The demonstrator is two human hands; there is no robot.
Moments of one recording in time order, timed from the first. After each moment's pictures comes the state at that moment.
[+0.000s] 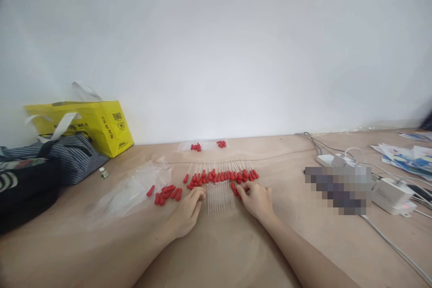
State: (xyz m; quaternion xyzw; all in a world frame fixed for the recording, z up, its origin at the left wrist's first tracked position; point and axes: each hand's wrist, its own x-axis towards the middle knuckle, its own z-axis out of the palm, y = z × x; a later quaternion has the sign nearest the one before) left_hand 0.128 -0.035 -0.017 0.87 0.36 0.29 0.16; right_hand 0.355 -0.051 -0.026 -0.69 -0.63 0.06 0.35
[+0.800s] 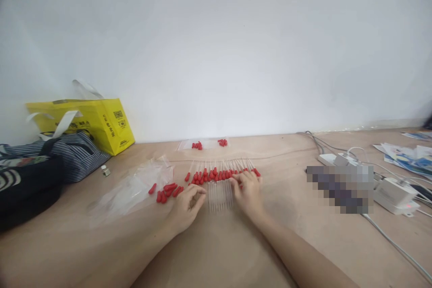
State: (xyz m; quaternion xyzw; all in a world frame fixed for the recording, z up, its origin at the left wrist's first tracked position) left_hand 0.131 -0.039 -0.006 0.81 0.42 0.36 0.19; right_hand 0.332 -0.039 -0.021 -0.62 -0.65 -0.08 0.44
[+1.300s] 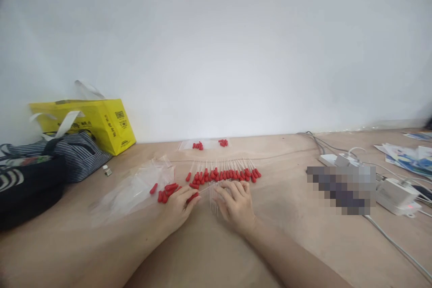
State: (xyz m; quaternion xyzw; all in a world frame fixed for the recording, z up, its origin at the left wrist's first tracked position) left_hand 0.110 -0.034 -0.008 0.85 0.42 0.31 0.07; right_hand 0.303 -0.063 -0.019 -0.41 -0.74 -0.19 0.50
